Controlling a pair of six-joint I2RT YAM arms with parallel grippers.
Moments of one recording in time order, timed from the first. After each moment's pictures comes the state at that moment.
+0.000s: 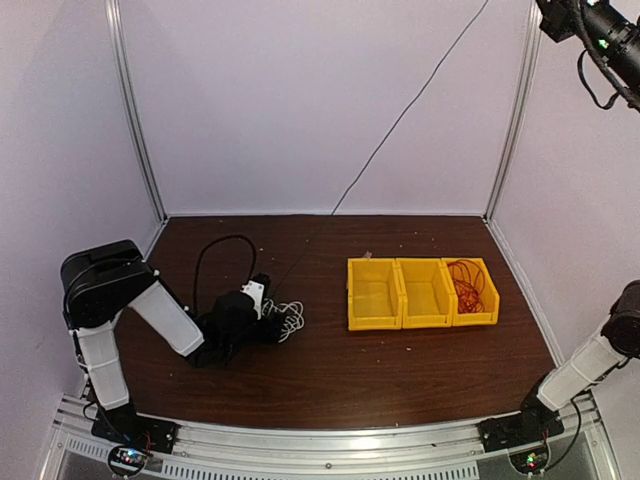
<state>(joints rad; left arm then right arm) -0.83 1.91 0.55 0.85 -0.35 -0.27 0.63 1.49 2.59 -0.62 0.01 -0.42</state>
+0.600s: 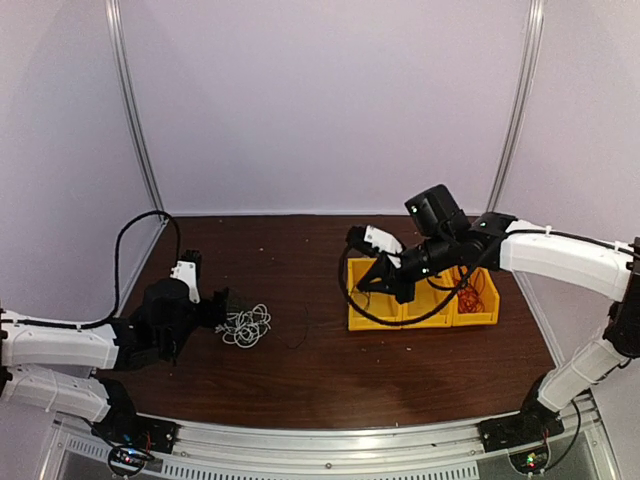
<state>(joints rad) -0.81 1.09 0.35 0.34 -0.61 -0.29 0.75 1.47 1.23 -0.48 -0.44 -0.36</state>
